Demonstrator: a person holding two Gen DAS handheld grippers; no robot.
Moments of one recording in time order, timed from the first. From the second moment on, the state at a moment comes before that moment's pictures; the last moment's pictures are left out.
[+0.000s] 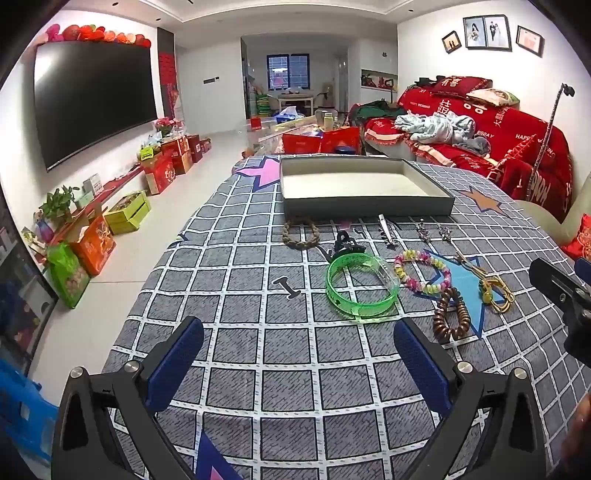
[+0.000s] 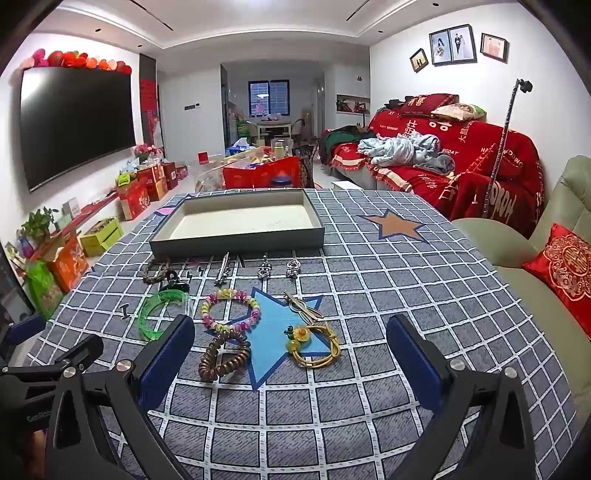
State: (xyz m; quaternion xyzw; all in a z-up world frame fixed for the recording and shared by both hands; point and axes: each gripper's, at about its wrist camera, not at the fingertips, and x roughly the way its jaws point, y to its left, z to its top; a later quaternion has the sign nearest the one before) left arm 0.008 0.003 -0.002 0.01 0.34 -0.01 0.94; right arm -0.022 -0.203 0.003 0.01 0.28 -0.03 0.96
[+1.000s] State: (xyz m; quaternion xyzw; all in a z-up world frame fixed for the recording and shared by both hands) left arm 0.010 0.003 -0.006 0.01 0.35 -0.01 0.94; right arm -0.021 -0.204 0.003 0.01 0.28 -0.03 0.96
